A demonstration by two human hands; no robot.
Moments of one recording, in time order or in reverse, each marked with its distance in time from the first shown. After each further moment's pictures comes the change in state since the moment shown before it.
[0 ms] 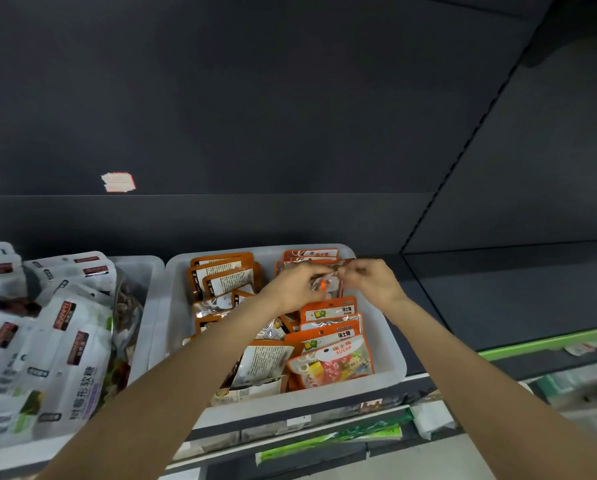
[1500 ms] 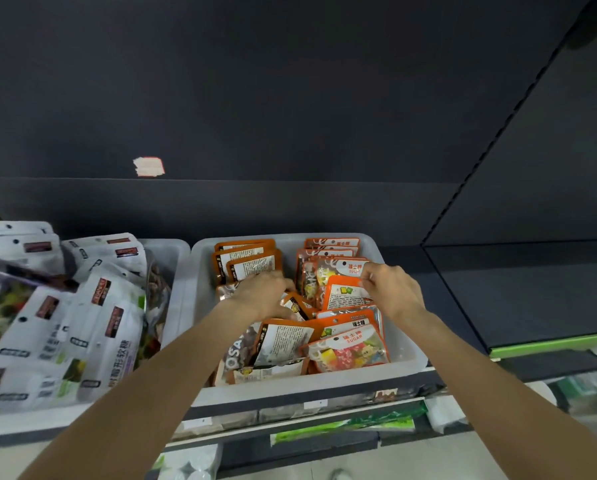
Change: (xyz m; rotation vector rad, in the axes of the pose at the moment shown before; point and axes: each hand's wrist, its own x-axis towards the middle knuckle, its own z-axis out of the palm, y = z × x) left_hand -0.050 -0.050 -0.021 0.635 -0.195 -0.219; right_hand -0.019 0.008 0.017 -0.867 0.061 -0.120
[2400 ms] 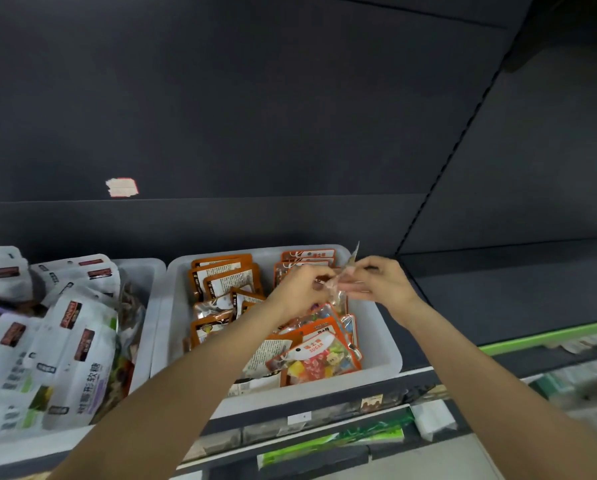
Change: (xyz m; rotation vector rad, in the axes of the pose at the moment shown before) left_hand 0.026 0.075 -0.019 -0.765 0.273 0.236; right_hand -0.009 0.009 -0.034 1.223 -0.056 0.232
